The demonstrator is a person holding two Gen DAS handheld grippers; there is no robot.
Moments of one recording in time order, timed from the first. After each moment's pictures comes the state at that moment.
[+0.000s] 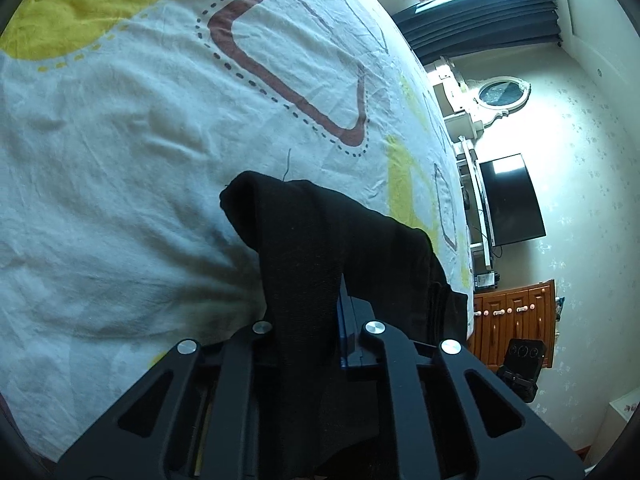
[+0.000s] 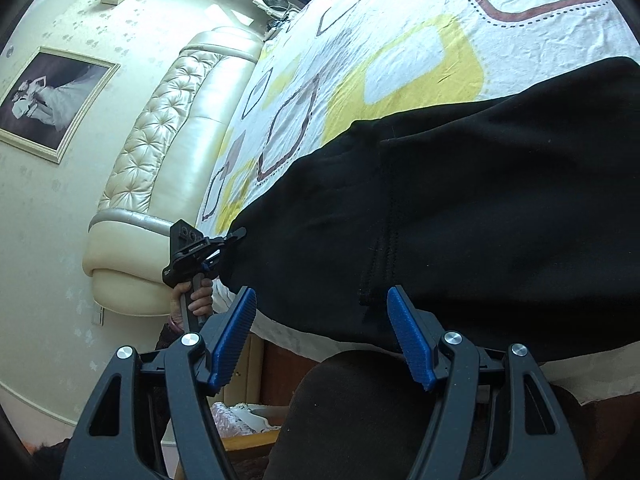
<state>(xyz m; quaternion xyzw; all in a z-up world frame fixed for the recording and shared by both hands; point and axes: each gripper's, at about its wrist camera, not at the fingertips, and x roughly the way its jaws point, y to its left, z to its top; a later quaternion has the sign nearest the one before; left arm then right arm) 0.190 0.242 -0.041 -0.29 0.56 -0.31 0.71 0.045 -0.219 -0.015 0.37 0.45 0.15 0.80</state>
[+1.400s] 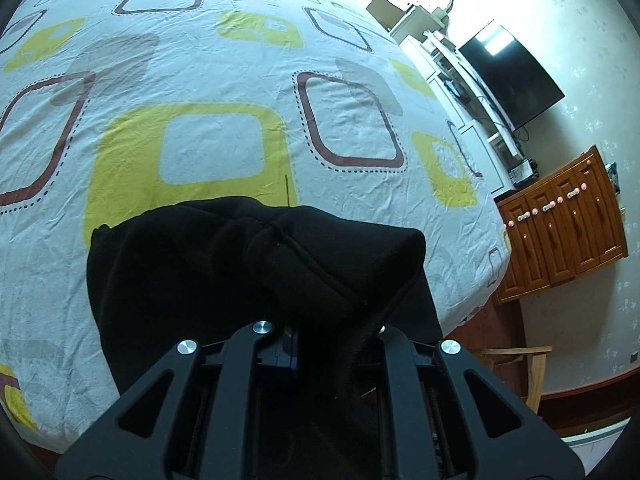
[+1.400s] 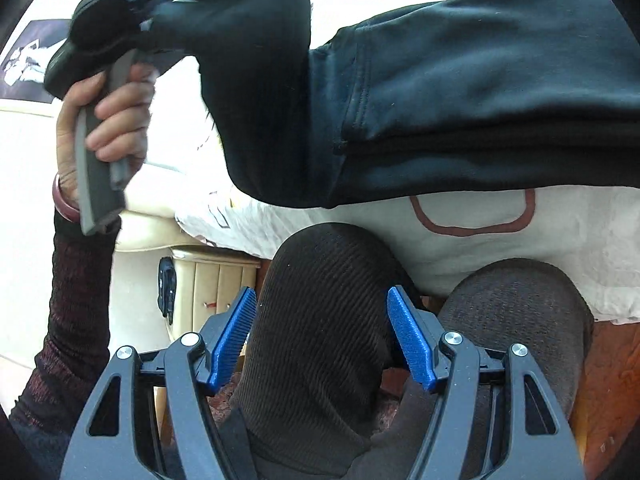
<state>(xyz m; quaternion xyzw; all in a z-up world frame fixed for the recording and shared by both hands) 0.107 -0.116 0.074 -0.03 0.56 -0.36 0.74 -0.027 -0.204 -0.043 0.34 0.54 0.19 0.75</state>
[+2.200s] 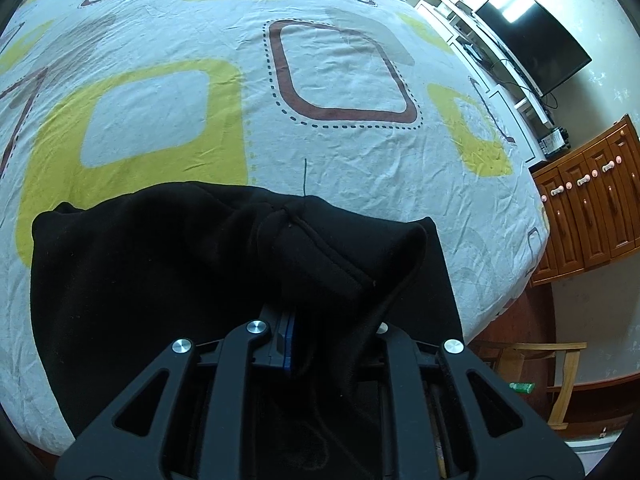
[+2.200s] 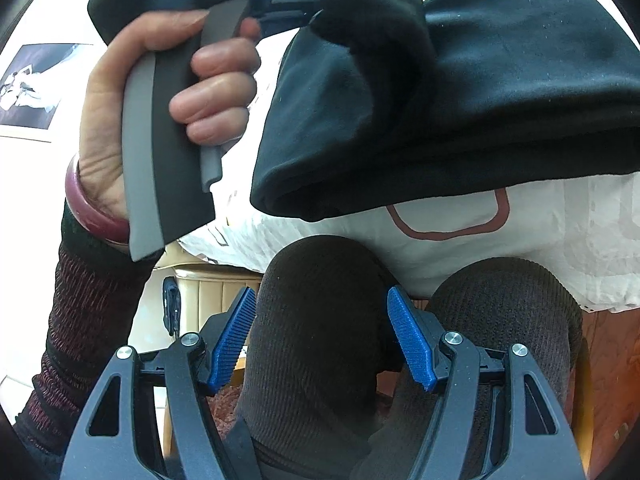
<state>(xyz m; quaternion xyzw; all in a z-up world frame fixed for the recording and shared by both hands) 0.083 -0.211 0.020 0.03 0.58 -0.33 0.74 -0.035 -0.223 -0.042 0.37 0.53 0.17 0.75</state>
